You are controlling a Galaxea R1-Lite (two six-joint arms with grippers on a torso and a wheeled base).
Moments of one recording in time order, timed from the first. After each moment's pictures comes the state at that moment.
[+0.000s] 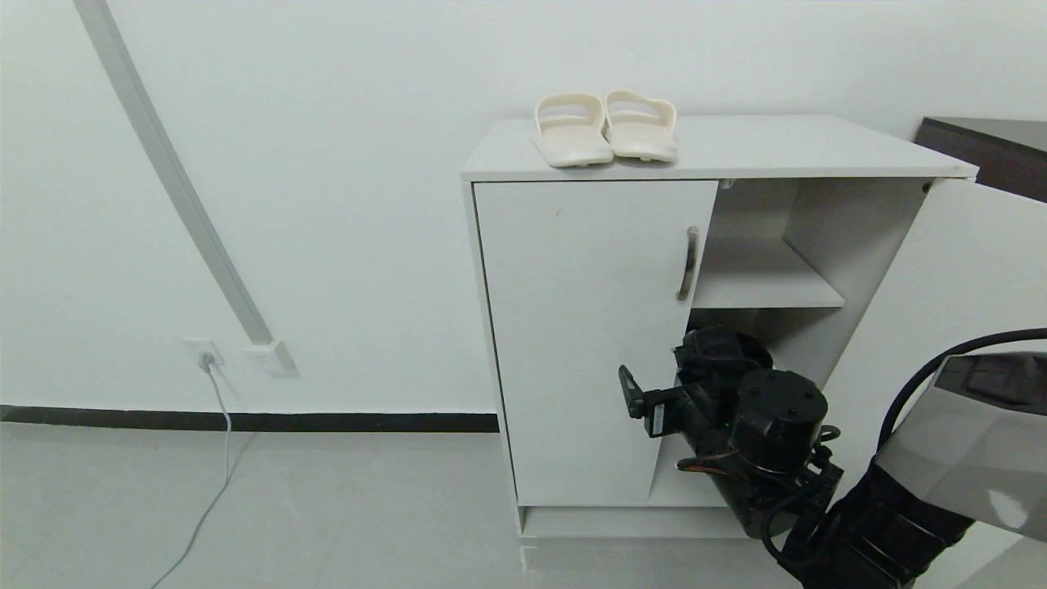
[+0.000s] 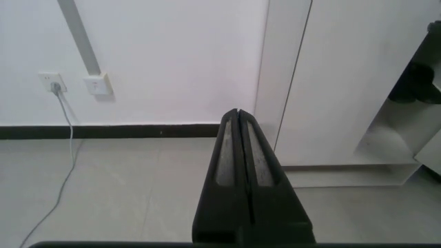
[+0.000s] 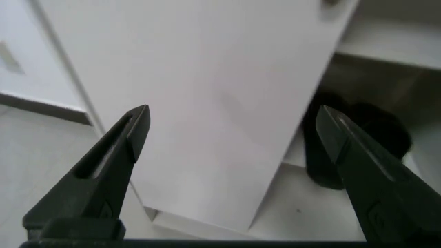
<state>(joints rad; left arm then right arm) -0.01 0.00 0.00 0.00 0.02 0.00 0.71 2.11 -0.66 -1.48 -0.48 -0.04</state>
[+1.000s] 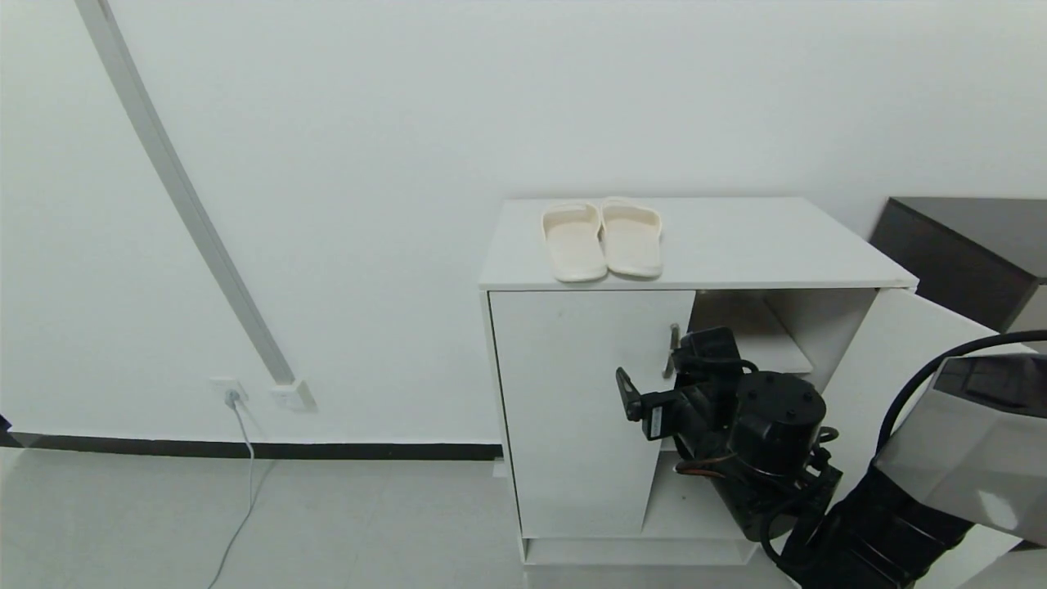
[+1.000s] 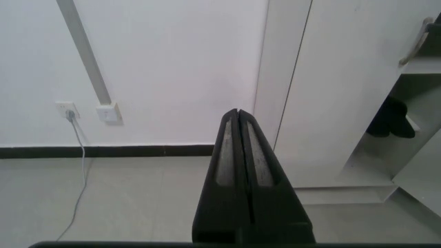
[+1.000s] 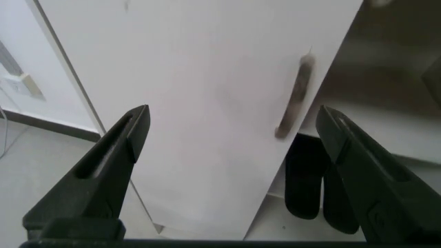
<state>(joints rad) -0.01 0.00 0.00 0.00 0.02 0.00 0.71 2.11 -0.66 -1.48 -0.48 -0.04</state>
